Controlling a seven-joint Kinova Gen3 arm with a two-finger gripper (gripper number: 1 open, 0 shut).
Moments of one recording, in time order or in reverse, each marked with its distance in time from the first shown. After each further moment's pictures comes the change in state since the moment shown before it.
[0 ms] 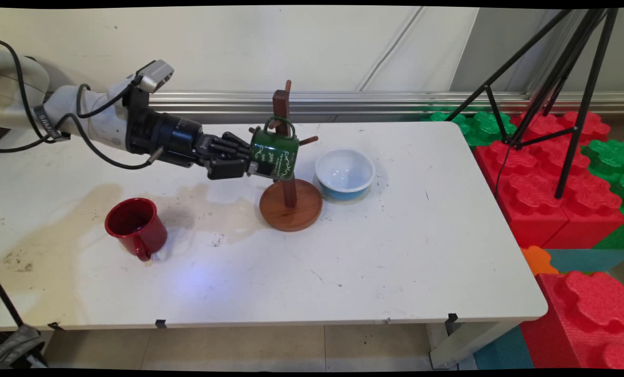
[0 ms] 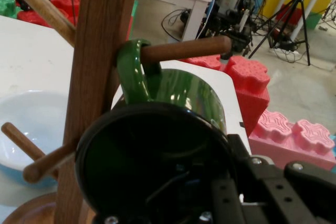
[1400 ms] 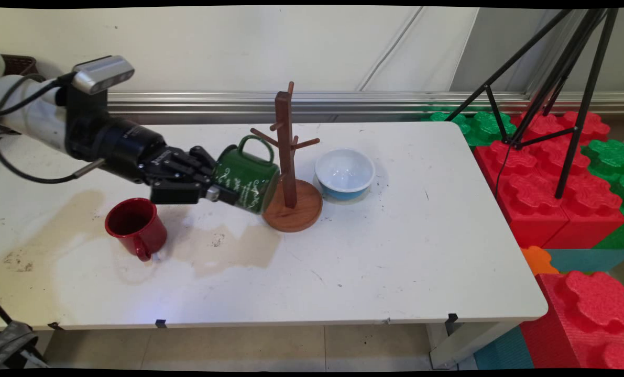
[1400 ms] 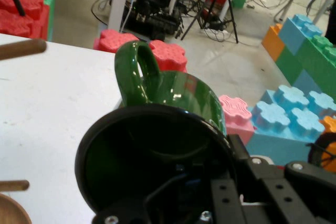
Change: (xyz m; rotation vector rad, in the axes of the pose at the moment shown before) arm 0.014 0.055 -0.038 -0.178 -0.056 0.043
